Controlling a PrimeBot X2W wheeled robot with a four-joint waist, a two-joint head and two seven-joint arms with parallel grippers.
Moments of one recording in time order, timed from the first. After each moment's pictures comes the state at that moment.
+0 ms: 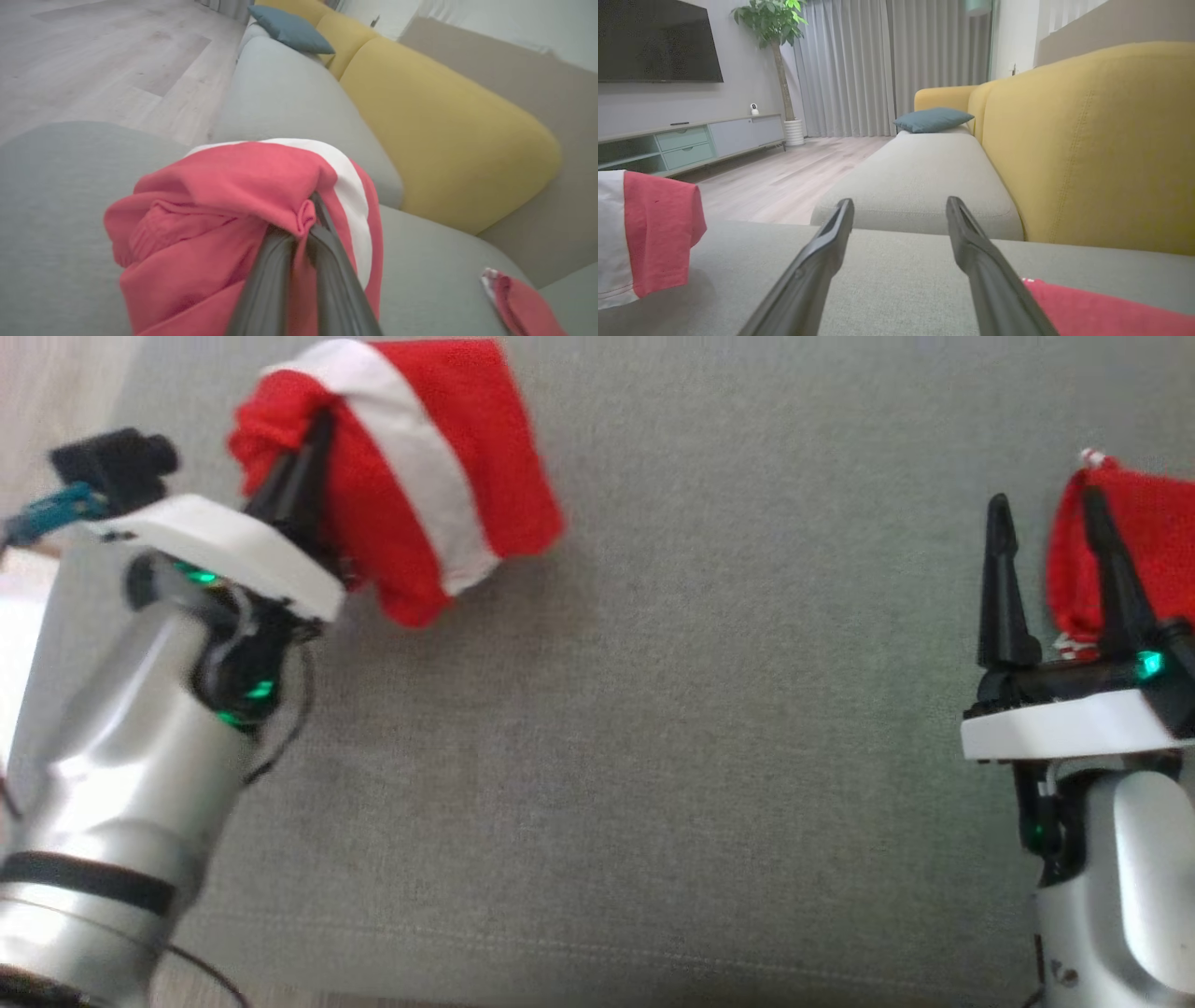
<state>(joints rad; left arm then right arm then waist) -0.80 0.36 -0.66 0.64 -1.10 -0.12 -0.16 -0.25 -0.05 -0.05 0.03 0.07 0.13 -0.13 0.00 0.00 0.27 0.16</state>
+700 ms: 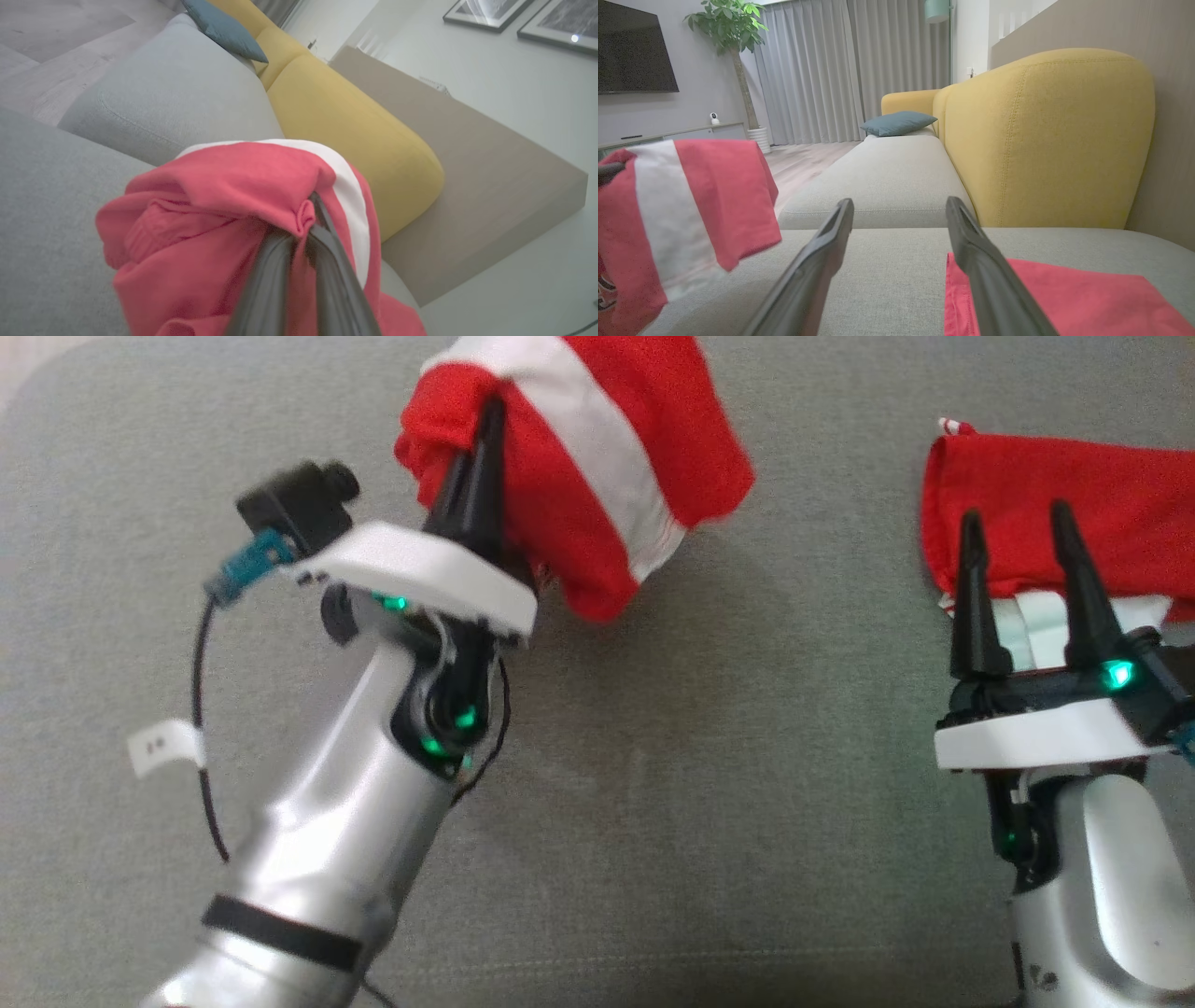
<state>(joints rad) -0.69 0.04 -0.54 0.42 -0.99 0.08 -0.25 -0.26 -0.05 -0.02 0.09 0.11 0.13 -0.18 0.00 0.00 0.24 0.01</state>
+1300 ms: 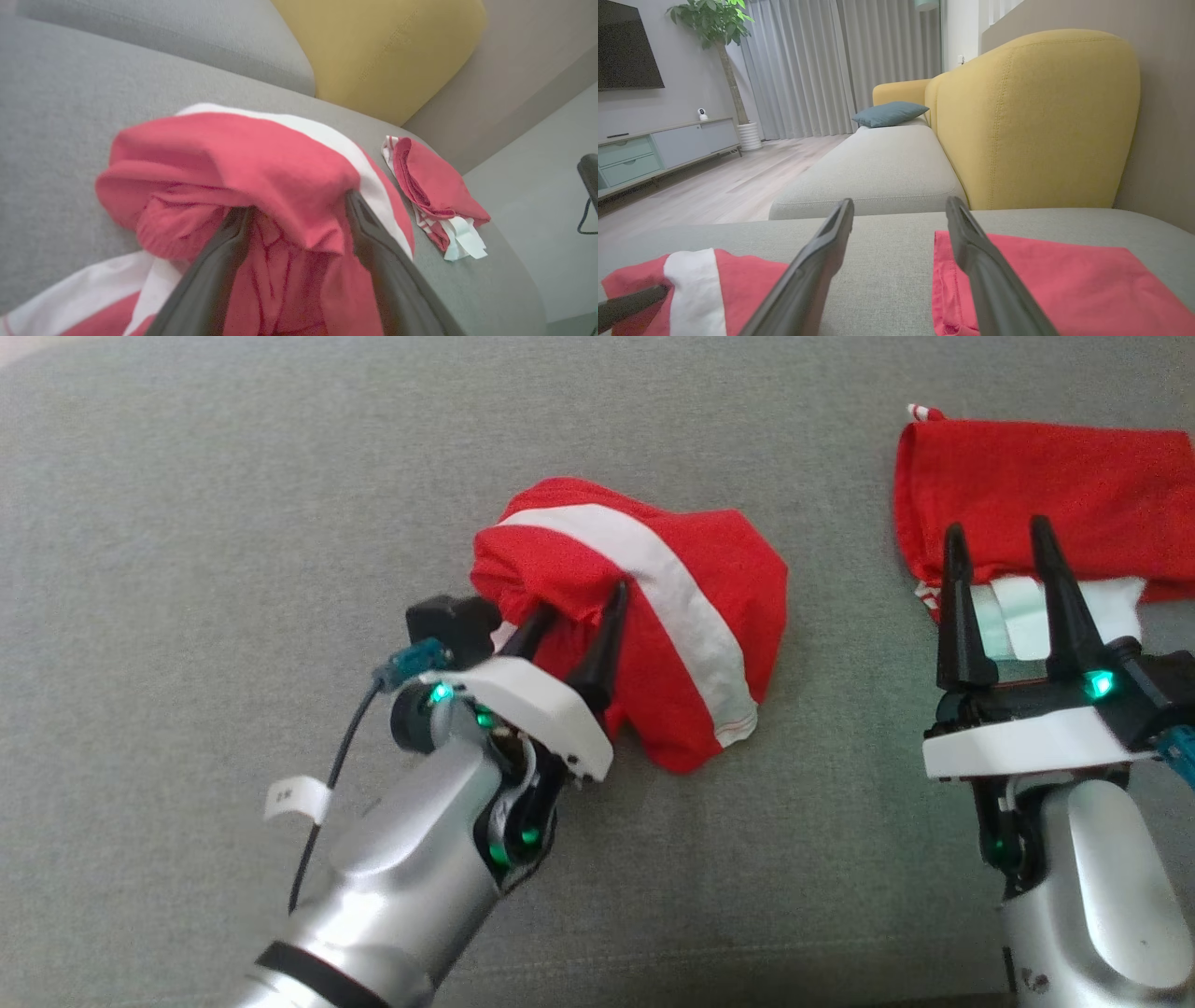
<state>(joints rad) -0.61 0.04 -0.83 0.57 -0.90 0.11 -0.25 -0.26 -0.05 0.00 0.14 0.13 0.13 -0.21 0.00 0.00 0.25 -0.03</state>
